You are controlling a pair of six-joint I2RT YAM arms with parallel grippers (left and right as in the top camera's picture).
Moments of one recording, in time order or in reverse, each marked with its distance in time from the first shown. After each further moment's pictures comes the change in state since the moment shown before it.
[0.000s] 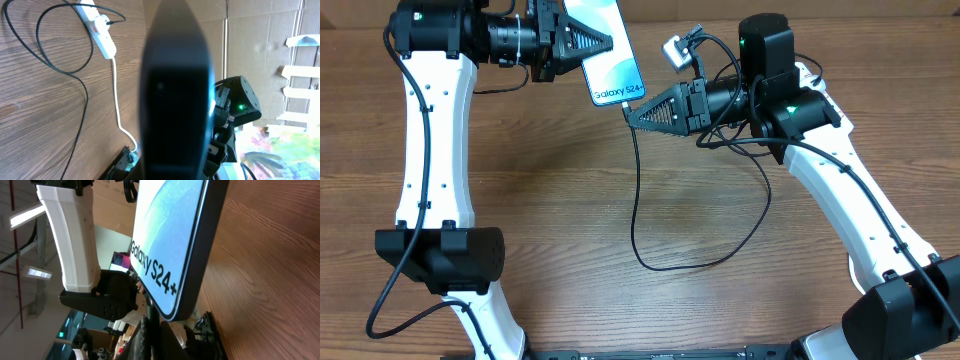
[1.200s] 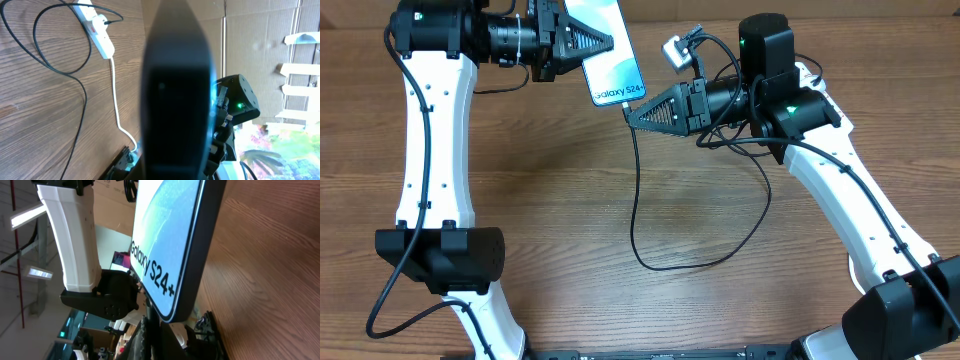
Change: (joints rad) left arm -0.002 0.000 0.000 0.002 0.009 0.008; right arm 0.000 0.000 0.000 0.000 -0.003 0.005
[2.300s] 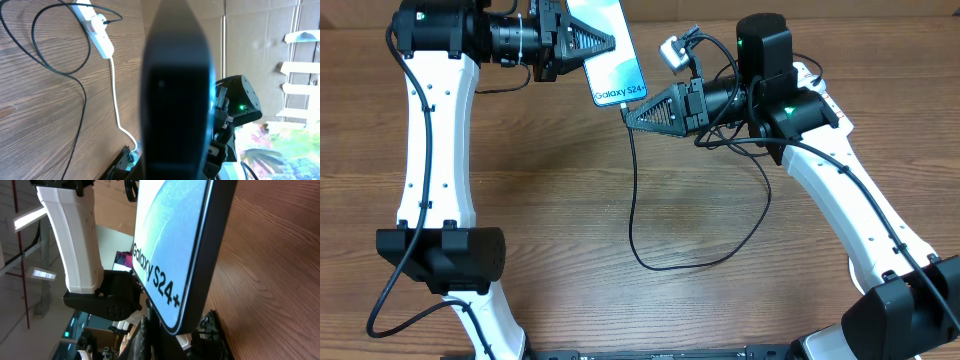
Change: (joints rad) left arm -0.006 0.001 0.000 0.003 0.000 0.003; right arm 0.009 0.000 0.000 0.020 0.005 0.042
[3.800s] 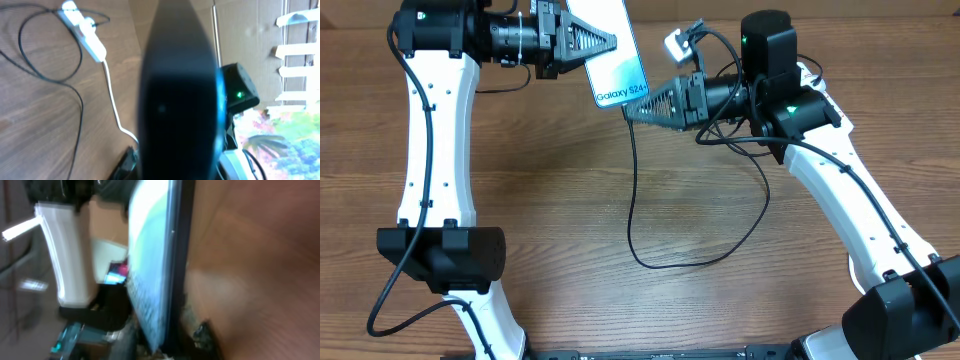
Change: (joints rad) left arm -0.002 0.004 0.000 -0.005 0.049 0.098; right arm -0.011 0.000 0.000 0.054 0.066 0.041
